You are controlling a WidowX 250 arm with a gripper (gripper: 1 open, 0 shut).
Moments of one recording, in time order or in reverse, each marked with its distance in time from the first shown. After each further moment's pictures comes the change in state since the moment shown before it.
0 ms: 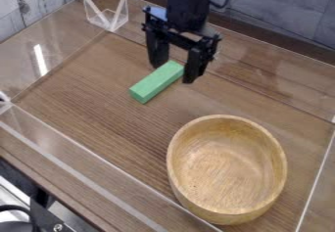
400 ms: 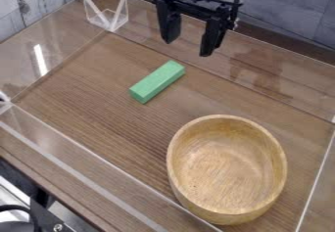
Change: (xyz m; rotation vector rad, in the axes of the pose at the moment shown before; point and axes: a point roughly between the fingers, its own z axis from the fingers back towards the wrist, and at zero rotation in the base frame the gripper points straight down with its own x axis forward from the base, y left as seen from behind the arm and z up) arm 0.012 -0.016 0.040 -0.018 -0.050 0.111
